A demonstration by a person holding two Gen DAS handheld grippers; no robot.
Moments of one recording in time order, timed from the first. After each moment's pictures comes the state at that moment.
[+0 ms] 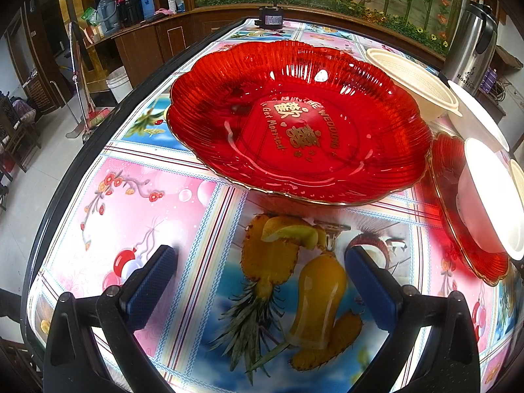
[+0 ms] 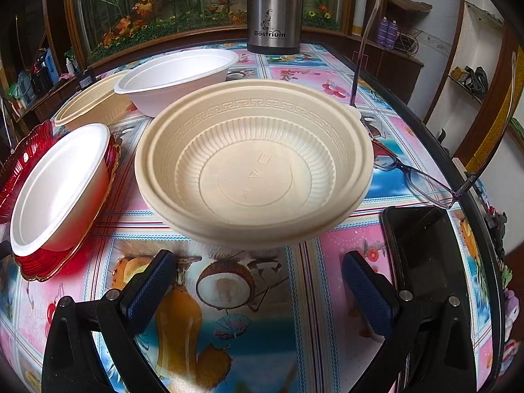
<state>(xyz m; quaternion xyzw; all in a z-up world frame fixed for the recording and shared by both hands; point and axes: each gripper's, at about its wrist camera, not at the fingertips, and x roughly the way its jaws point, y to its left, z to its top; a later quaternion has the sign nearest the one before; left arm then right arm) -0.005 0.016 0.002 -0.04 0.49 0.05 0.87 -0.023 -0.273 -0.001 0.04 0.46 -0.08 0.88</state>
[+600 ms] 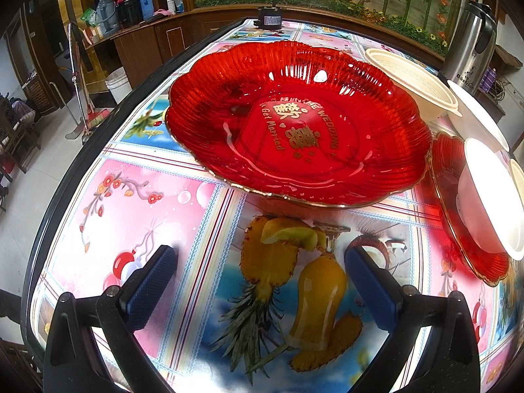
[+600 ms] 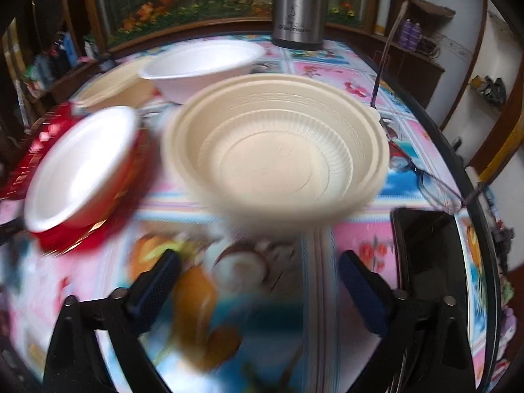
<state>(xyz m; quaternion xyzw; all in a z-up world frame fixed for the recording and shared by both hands) -0.002 0.017 0.001 -0.03 0.49 0.05 0.87 -0.051 -0.262 0.023 0.04 0.47 0.01 0.88</state>
